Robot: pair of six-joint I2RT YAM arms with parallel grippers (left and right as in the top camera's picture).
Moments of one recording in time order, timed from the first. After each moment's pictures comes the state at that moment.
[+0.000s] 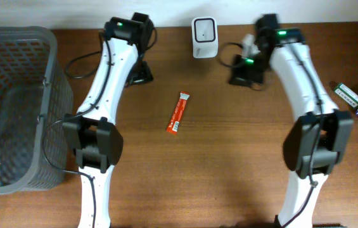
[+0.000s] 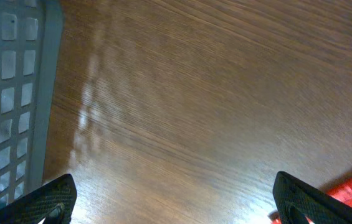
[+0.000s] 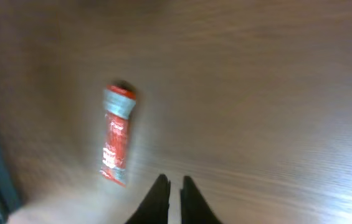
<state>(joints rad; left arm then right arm) -0.28 2.34 2.40 -1.64 -0.30 -0.63 0.12 2.15 1.97 -1.17 -0.40 0.31</state>
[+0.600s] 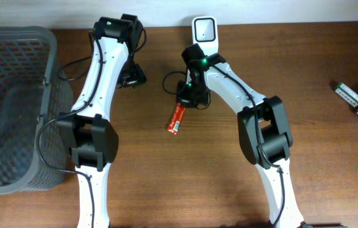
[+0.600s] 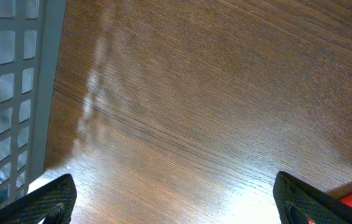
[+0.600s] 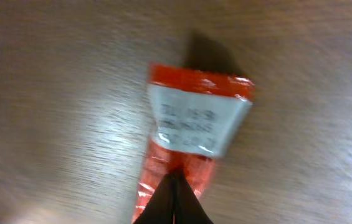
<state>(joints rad) -0.22 2.35 2.38 -1.66 -0.26 -0.63 0.42 2.41 1.98 -0.99 -0.35 0.55</state>
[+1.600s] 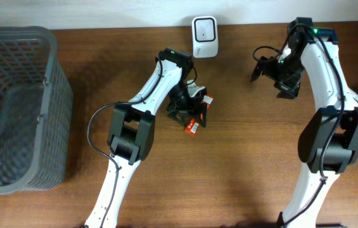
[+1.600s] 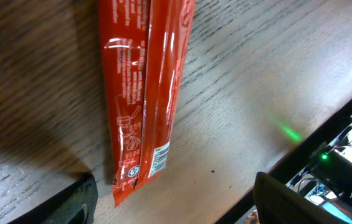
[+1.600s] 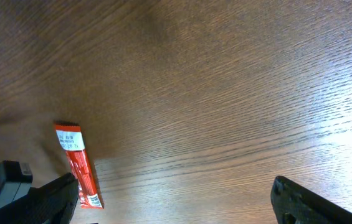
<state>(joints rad) -0.47 2.65 2.37 -1.58 0.57 0.09 -0.10 2.18 1.99 -1.33 -0.25 0.41</state>
